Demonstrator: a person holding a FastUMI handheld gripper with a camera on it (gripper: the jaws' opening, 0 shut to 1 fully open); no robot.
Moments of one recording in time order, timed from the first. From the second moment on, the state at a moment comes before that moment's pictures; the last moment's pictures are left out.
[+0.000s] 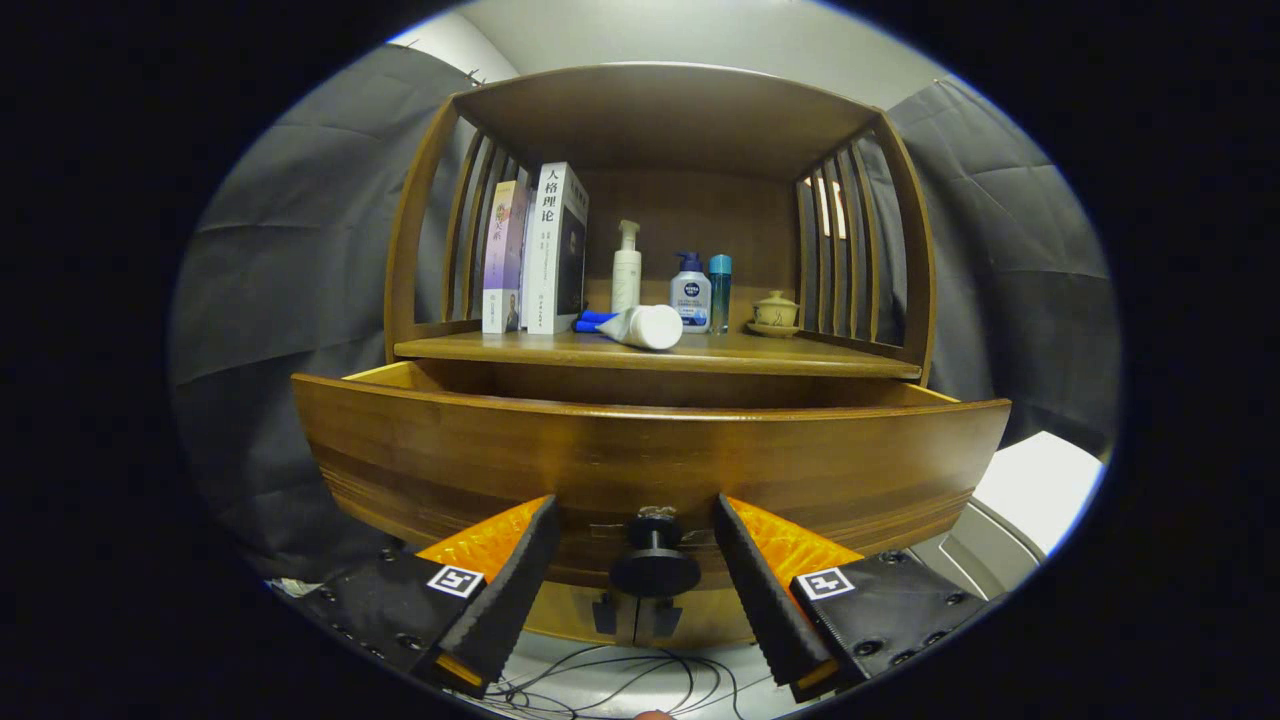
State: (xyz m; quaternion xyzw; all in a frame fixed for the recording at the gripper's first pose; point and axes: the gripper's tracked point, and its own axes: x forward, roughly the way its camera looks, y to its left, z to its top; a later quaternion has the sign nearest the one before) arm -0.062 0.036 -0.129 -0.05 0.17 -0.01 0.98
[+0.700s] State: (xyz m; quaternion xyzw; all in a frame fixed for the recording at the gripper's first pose) arm -0.001 0.035 -0.137 -0.05 0.18 -0.01 0.98
